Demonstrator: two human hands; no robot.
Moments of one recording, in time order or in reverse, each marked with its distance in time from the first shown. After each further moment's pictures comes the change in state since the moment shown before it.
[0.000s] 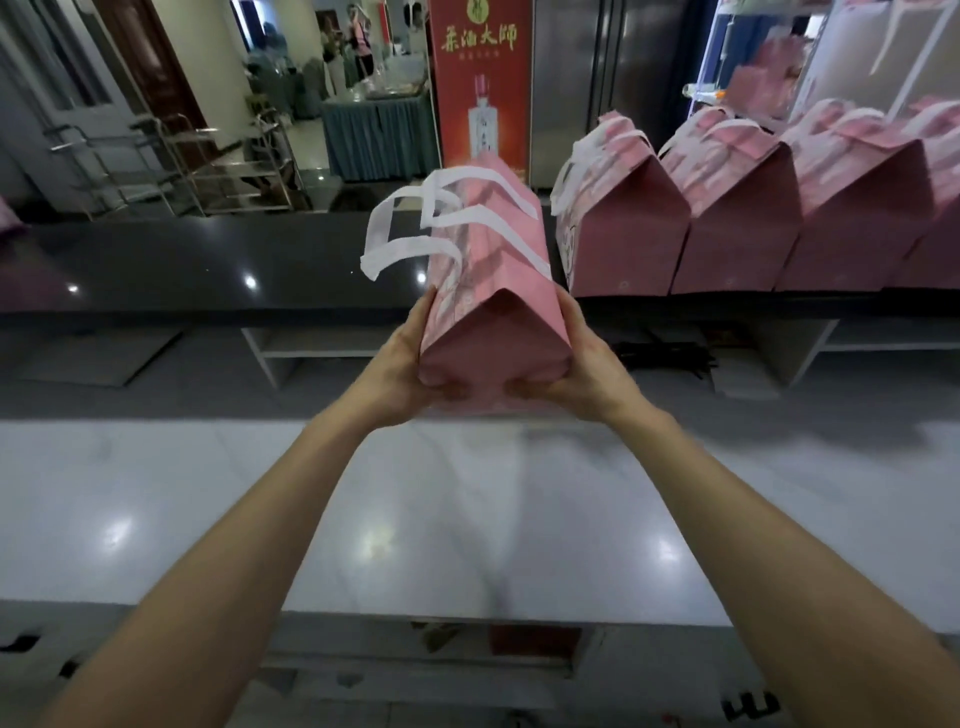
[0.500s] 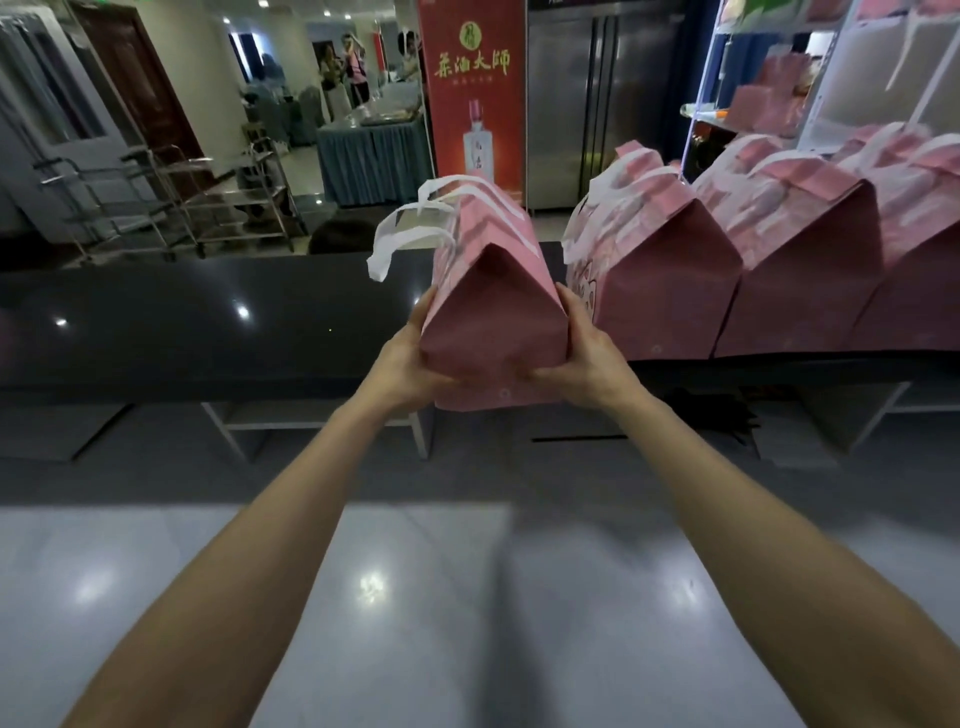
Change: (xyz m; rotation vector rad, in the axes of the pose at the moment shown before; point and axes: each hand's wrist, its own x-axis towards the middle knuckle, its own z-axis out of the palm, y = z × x) left_hand 0.156 -0.055 -0.009 -0.017 0.089 -0.081; right_hand 0.151 0.054 0.001 -0.030 0.057 0.099
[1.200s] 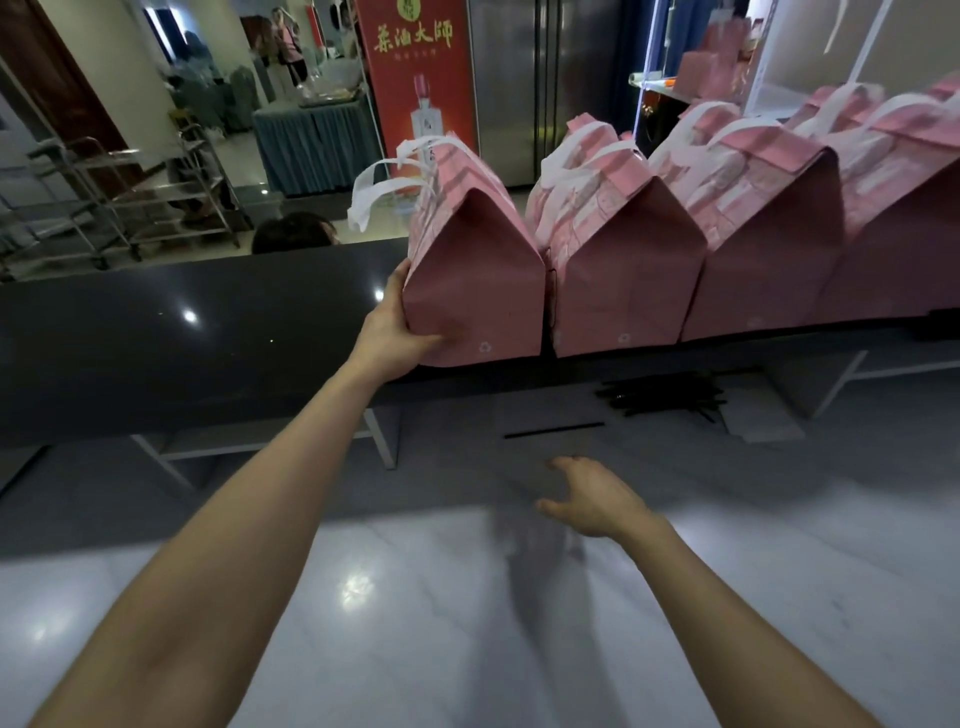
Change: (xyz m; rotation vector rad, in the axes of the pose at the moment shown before) left_hand 0.070 0.001 0.028 -0.083 0.011 -0.051; right_hand -0.095 0.123 0.062 -0.376 -0.407 0.366
